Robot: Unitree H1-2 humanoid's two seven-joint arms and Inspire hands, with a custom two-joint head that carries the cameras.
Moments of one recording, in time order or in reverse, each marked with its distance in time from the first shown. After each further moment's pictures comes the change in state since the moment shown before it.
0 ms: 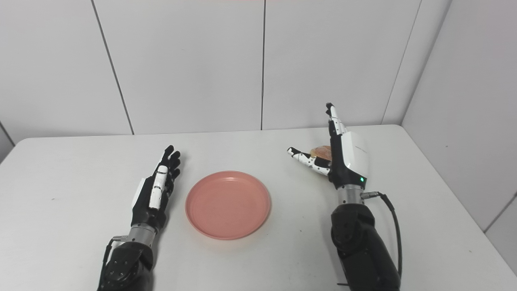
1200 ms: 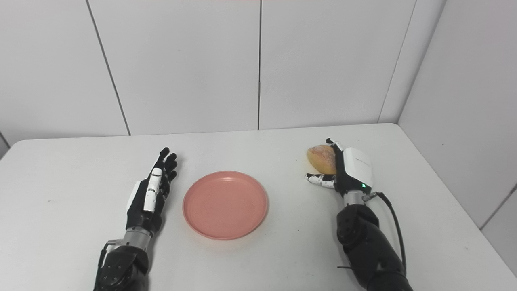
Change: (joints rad) left arm 0.030 0.002 0.005 -0.051 -0.017 0.023 -0.017; right arm -0.088 -0.063 0.101 0.315 0.048 0.095 -0.023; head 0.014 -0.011
